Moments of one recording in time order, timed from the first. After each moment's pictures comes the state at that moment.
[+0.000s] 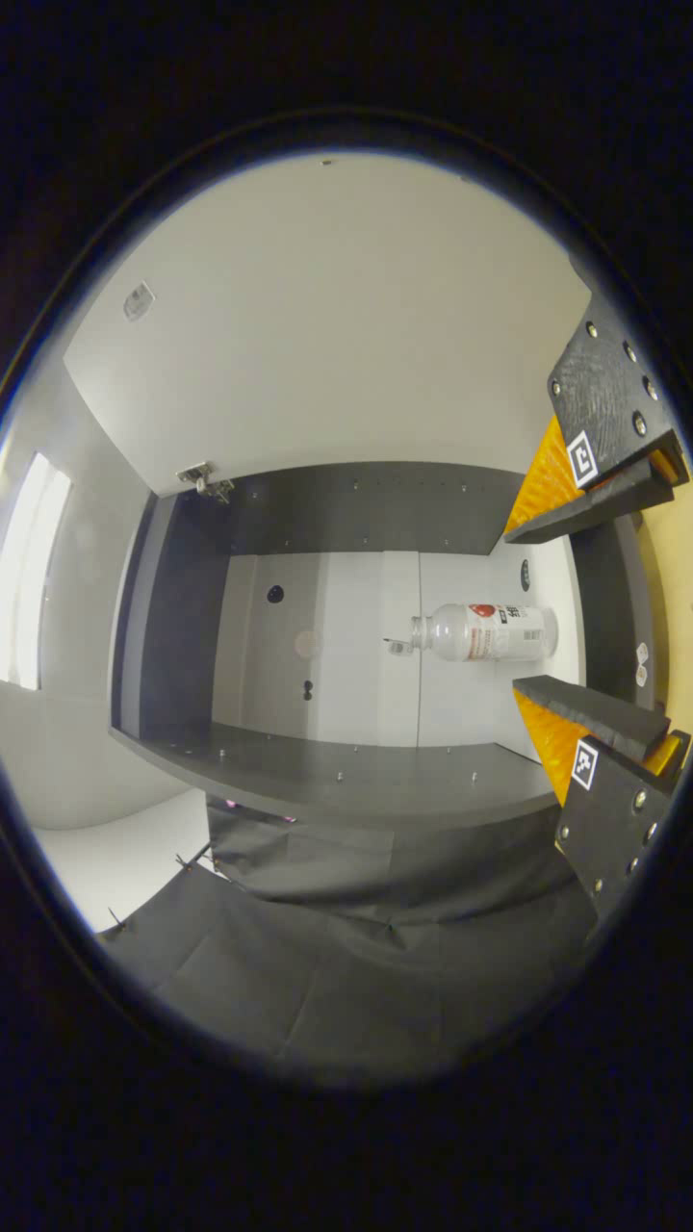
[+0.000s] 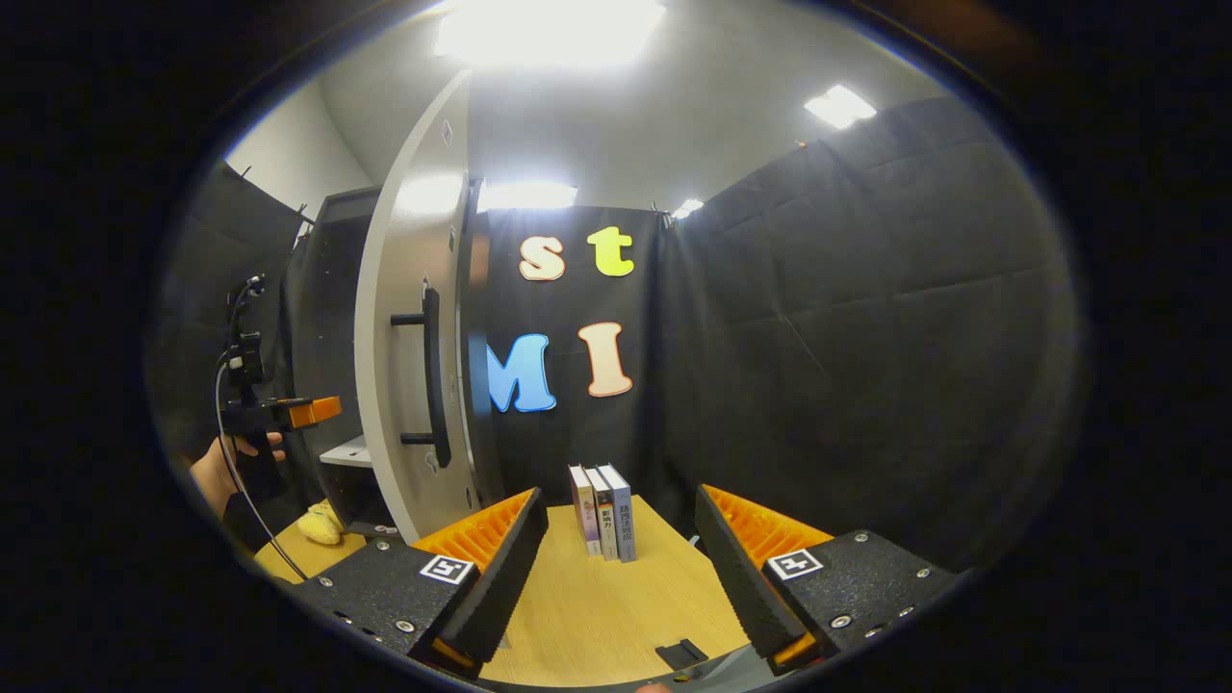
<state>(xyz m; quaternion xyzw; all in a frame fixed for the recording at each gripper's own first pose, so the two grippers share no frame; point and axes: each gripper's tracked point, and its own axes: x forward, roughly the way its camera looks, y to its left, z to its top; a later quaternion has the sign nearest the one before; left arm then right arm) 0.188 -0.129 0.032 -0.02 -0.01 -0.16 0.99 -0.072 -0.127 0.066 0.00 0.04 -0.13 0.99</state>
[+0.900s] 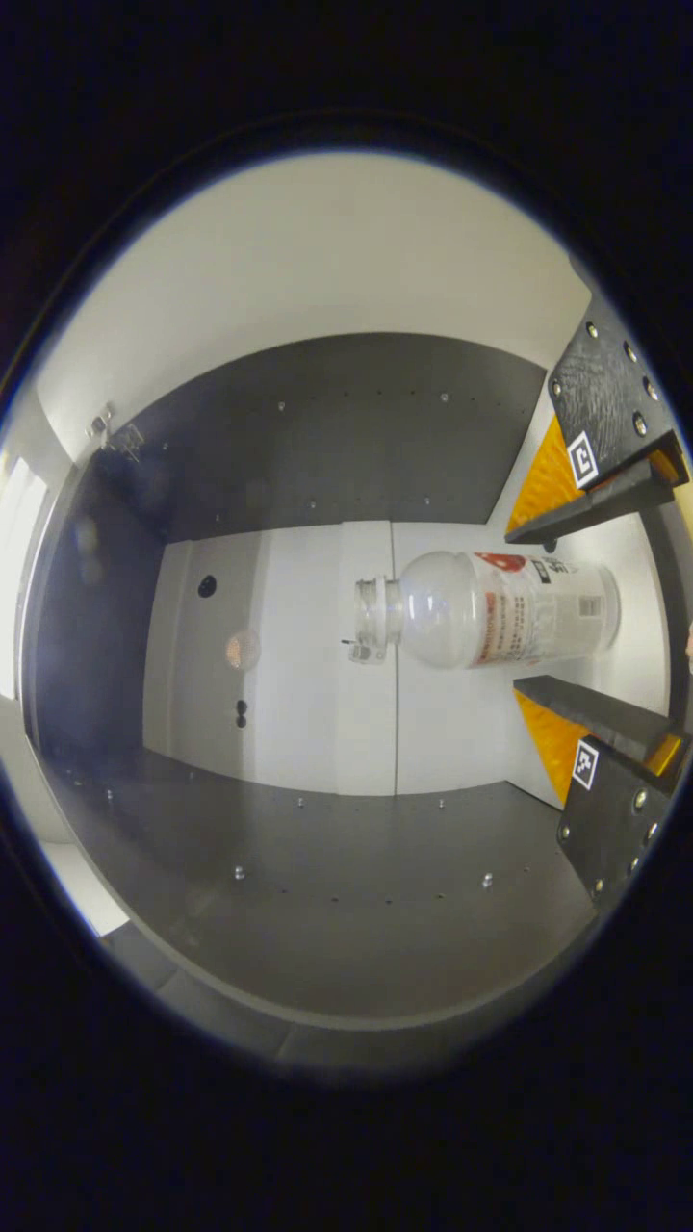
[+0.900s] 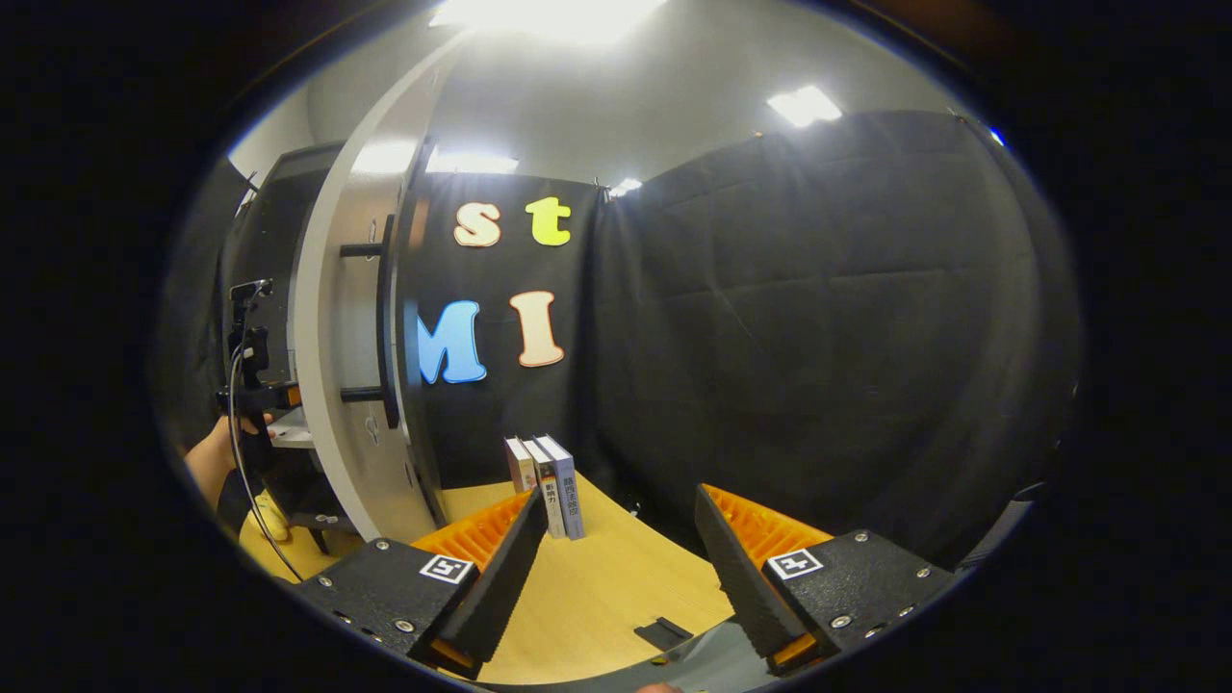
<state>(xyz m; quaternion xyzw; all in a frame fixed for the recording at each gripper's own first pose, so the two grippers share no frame) 0.338 -0.154 -0.030 0.00 0.01 -0.17 0.98 -0.077 -0.135 0.034 0.00 0.08 -0.25 0.97</state>
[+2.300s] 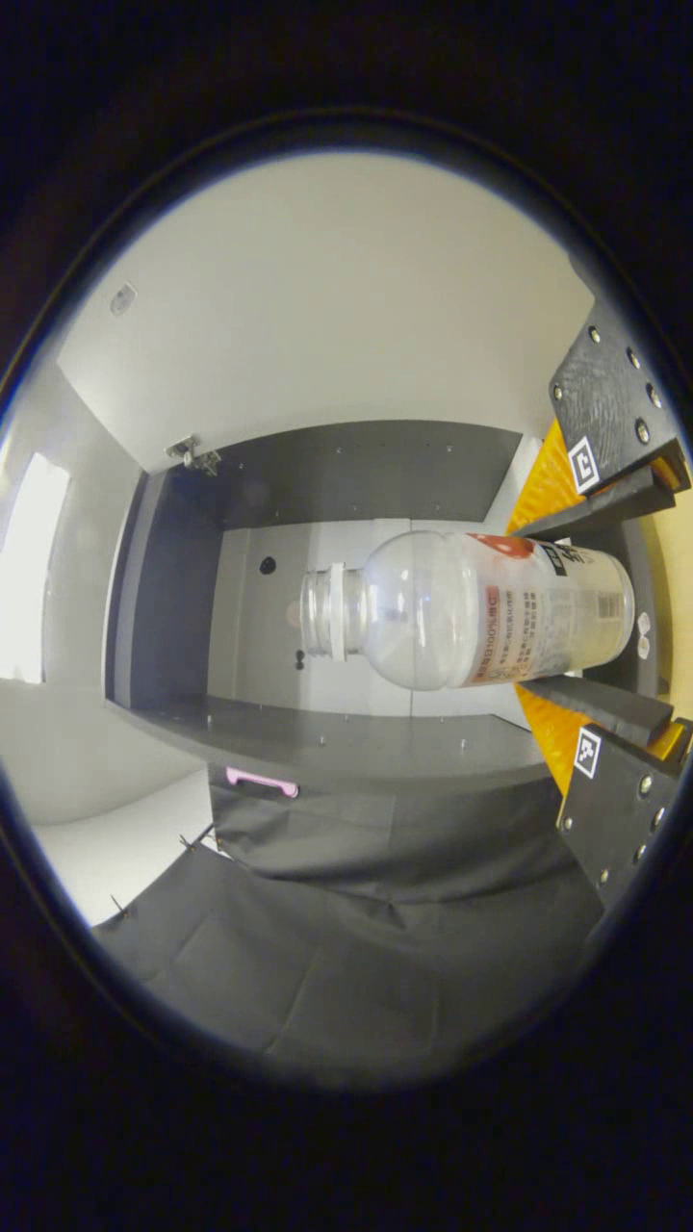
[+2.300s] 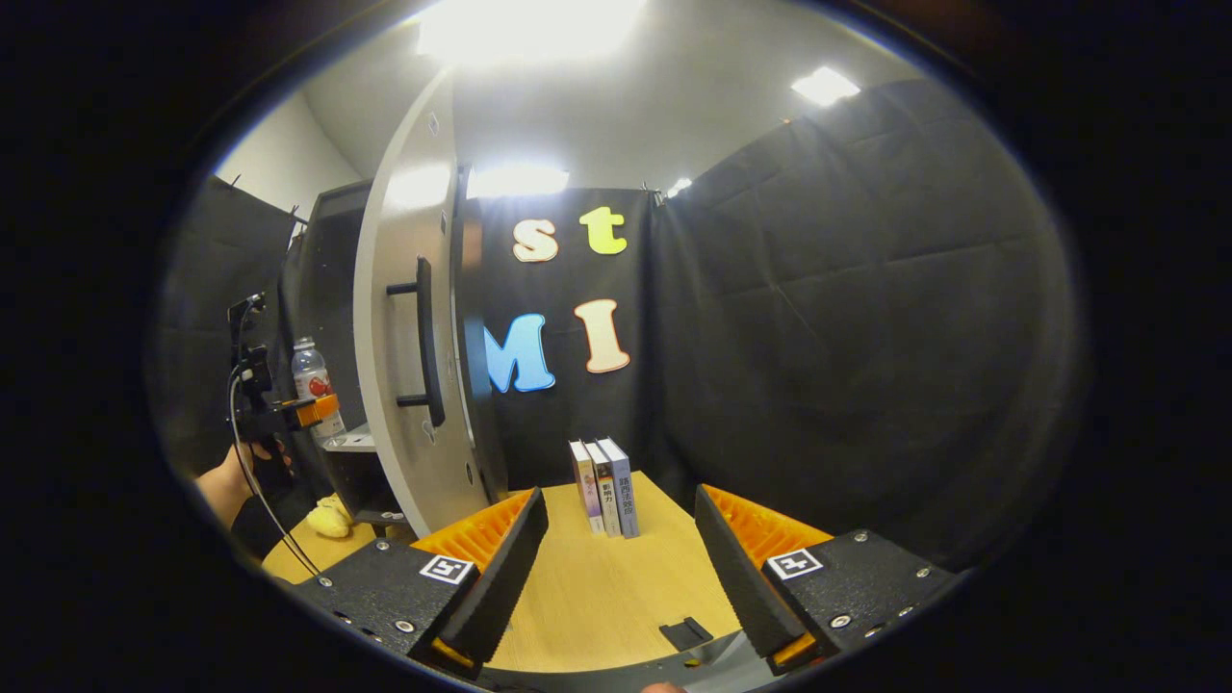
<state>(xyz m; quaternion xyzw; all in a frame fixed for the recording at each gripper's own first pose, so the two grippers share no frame) 0.159 -0.084 0.008 -0.02 -0.02 -0.11 0.99 -0.100 -0.139 0.041 0.03 0.07 -0.11 0.99</state>
